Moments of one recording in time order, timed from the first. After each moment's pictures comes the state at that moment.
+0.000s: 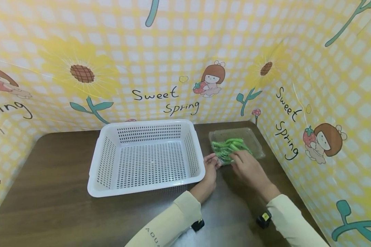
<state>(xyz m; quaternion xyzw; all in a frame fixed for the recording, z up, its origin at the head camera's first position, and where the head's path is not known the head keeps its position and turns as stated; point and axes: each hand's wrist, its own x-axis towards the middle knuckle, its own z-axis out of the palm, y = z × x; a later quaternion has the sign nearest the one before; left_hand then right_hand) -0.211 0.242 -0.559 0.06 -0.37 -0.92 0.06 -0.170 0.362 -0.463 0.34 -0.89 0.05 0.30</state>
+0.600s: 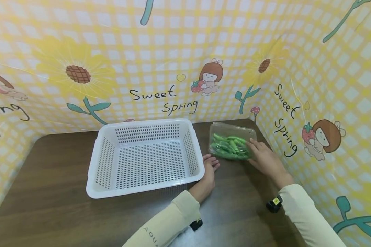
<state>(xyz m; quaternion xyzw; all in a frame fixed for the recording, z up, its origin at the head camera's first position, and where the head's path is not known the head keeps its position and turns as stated) -0.228 0.246 -0.595 0.15 -0.38 -0.91 0.00 -0.189 0.429 -0.458 0.23 -0.96 0.03 0.16</state>
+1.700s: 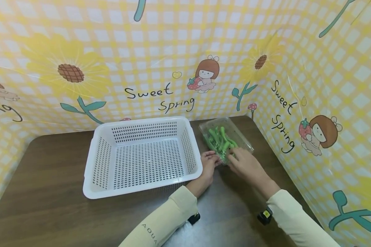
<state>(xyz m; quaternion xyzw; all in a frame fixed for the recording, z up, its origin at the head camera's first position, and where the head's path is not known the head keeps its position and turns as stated) -0.202 0.219 -0.507 0.11 -0.46 -0.88 -0.10 -0.162 0.357 -0.457 0.36 -0.90 0.03 0.25</state>
